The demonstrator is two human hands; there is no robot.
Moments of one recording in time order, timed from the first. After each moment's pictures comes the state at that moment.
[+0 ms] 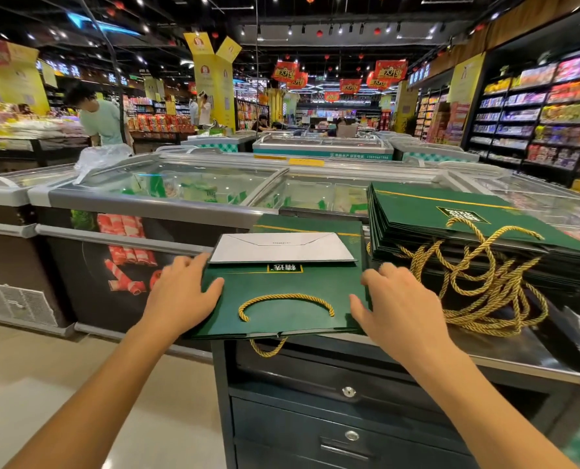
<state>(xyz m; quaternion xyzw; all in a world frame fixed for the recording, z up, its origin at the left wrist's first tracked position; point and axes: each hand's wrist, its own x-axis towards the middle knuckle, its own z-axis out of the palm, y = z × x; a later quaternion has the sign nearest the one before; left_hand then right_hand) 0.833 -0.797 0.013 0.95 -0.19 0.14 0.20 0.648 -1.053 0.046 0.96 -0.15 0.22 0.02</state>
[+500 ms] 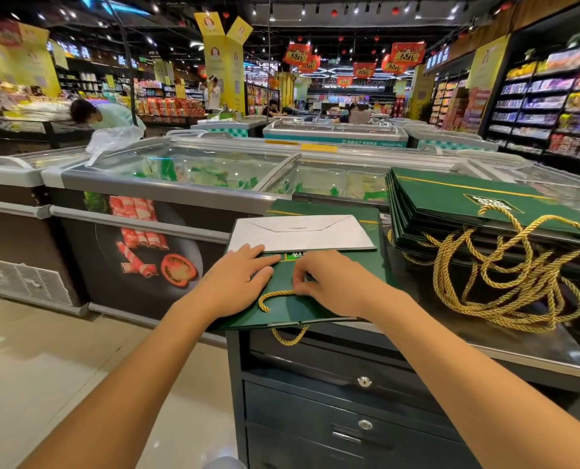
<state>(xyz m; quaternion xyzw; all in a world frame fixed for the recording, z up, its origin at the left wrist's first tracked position) 0.839 -0.834 0.007 0.91 -0.37 0.07 0.16 0.735 -1.016 0.049 0.99 0.07 0.05 -0.12</state>
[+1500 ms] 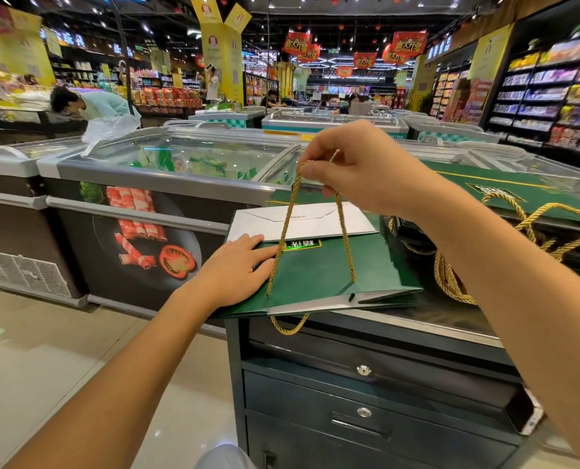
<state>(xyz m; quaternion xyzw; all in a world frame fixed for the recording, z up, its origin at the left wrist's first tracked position) 0.835 -0.834 0.009 0.91 -0.38 0.06 0.13 0.705 -1.015 0.166 0.93 0.13 0.24 -0.24</state>
